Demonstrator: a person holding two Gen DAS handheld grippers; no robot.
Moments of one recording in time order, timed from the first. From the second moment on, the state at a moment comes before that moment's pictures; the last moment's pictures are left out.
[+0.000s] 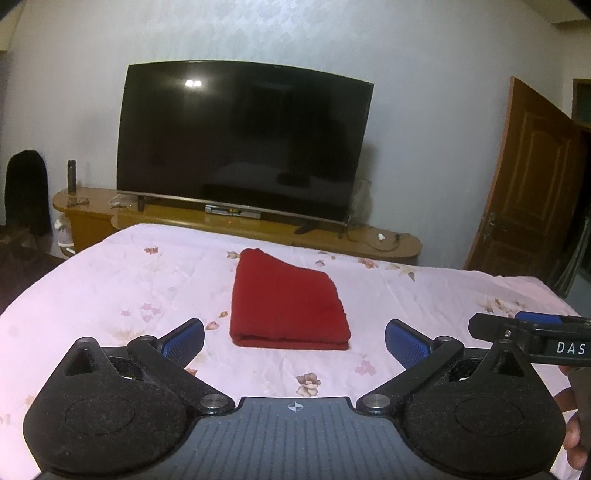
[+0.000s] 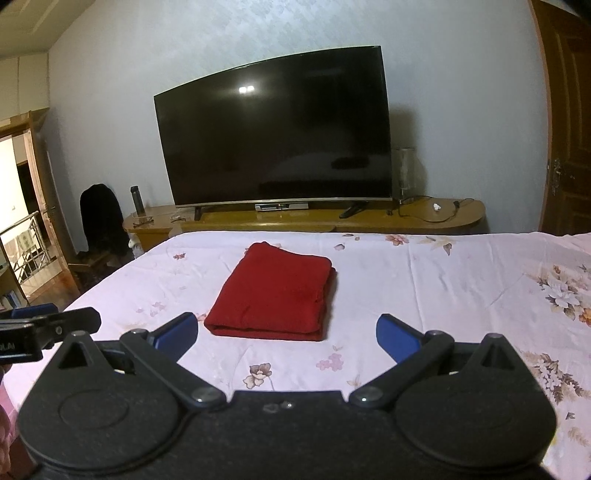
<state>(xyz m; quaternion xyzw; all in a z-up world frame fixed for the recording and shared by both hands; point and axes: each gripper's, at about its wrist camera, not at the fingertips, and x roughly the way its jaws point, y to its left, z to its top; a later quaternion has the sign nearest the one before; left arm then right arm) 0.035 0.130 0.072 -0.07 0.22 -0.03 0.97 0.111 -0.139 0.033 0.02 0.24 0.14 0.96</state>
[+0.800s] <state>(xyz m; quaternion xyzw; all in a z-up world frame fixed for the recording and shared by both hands) 0.043 0.121 0.073 -0.06 0.22 -0.04 0.97 0.112 -0.139 0.035 0.02 0.24 0.13 0.96</state>
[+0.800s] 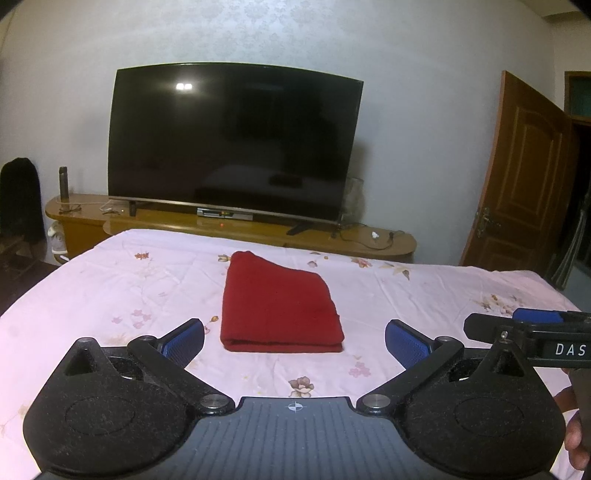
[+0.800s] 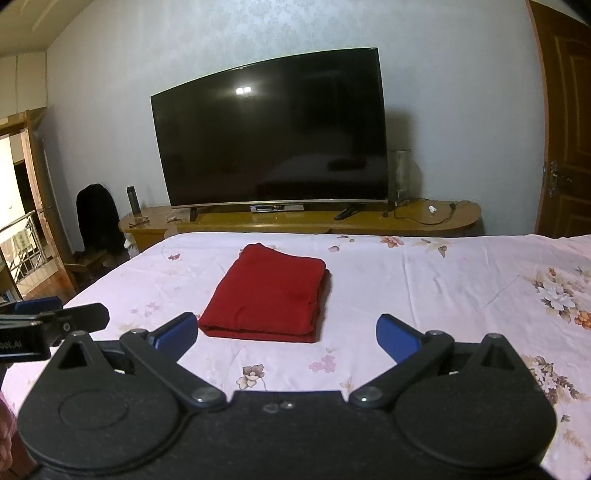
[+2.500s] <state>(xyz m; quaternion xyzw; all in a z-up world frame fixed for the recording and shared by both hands) 0.054 0.121 0.072 -0.05 0.20 -0.04 0.98 0.117 -0.140 0.033 0.02 0.23 0.14 0.96</state>
